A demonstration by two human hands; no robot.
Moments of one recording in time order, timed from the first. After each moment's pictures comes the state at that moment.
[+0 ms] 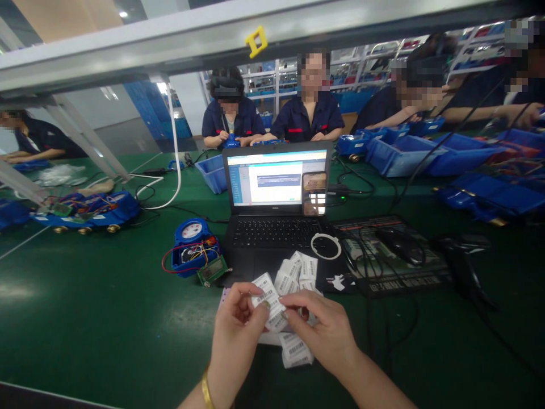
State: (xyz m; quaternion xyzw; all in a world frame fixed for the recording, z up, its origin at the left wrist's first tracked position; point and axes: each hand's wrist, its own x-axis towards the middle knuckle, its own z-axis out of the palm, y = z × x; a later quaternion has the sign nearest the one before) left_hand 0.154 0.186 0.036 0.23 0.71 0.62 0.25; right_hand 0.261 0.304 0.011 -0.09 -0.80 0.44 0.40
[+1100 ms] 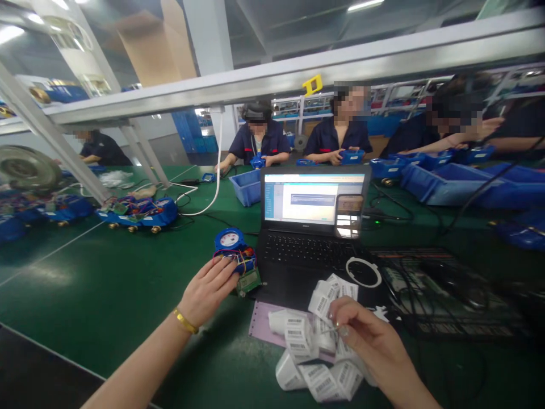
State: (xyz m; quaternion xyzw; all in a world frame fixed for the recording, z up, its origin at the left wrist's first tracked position) left_hand -0.005 0.113 0.058 0.69 0.62 0.04 -0.37; right_hand 0.257 0.313 -0.002 -0.07 -0.65 0.68 0.33
